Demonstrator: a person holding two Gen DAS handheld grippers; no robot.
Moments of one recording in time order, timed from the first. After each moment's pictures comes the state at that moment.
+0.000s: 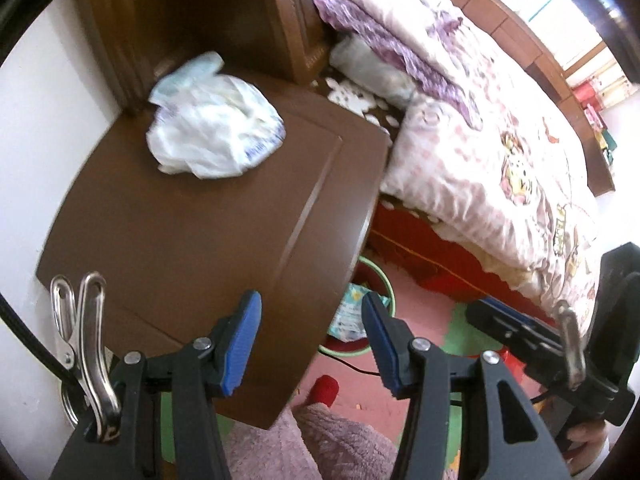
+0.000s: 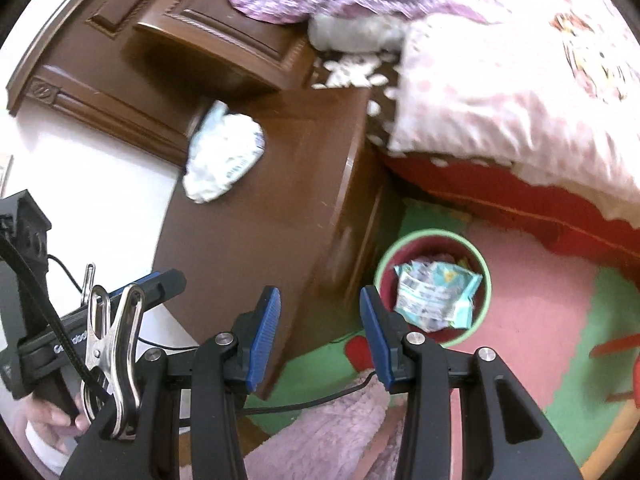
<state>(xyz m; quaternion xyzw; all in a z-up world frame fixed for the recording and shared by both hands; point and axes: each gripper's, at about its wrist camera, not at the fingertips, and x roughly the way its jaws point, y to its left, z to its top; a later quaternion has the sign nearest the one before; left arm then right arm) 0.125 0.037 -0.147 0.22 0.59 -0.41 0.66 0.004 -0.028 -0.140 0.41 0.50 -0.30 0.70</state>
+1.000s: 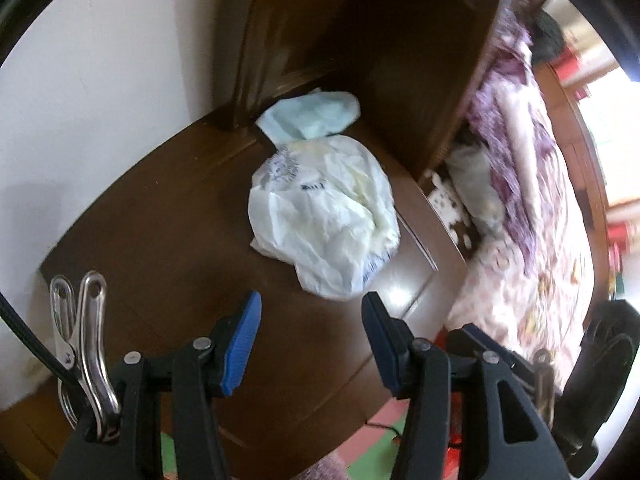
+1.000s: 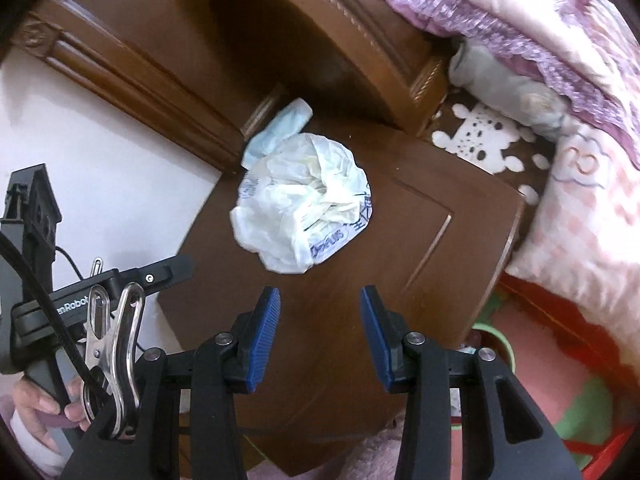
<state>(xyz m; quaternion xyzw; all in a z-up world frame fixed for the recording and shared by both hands) 0.286 0.024 -0.186 0.06 0.66 -0.27 0.70 0.197 -0.078 -0.185 0.32 0.57 -0.21 0.73</state>
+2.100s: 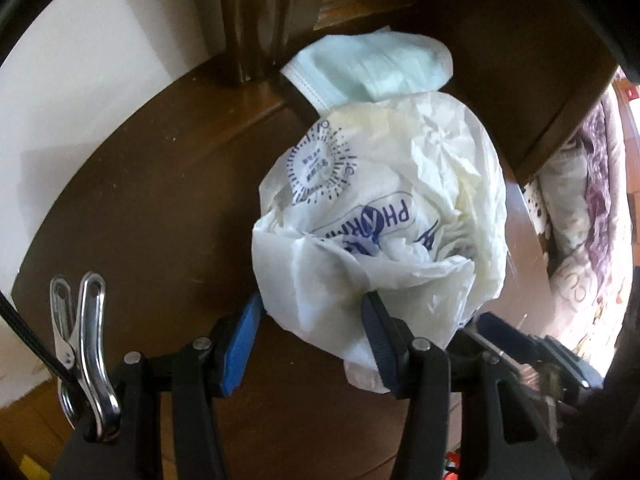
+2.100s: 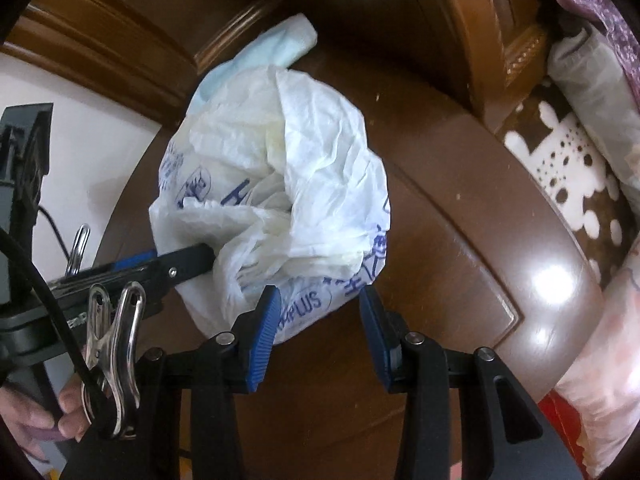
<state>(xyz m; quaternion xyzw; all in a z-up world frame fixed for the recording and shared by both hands) 0.322 -0.016 -0.299 0.12 0.70 -0.20 0.67 0.263 -0.115 -0.298 0.26 0.68 -0.13 0.67</state>
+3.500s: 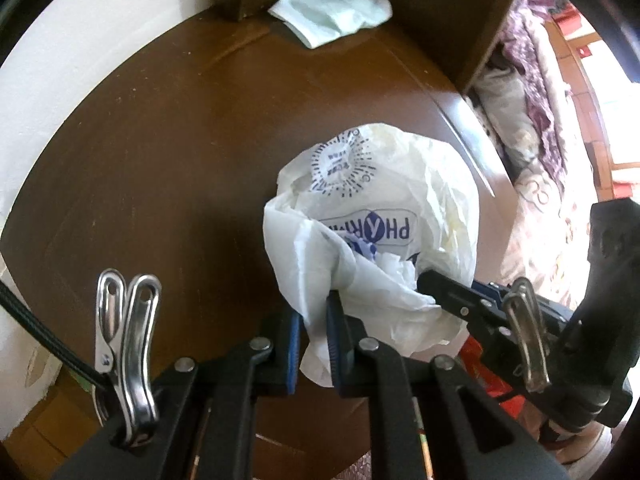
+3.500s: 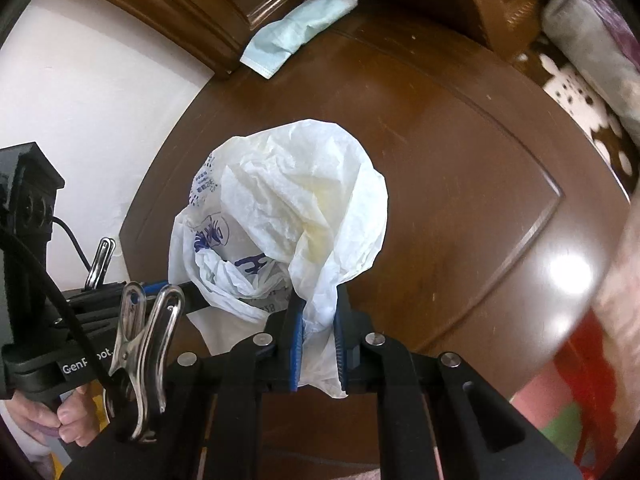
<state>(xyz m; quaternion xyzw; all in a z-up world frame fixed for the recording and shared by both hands) 0.250 0.041 -0.277 0.12 0.71 -0.31 0.62 0.220 -0.067 -0.284 0.30 0.67 -0.13 0.67</state>
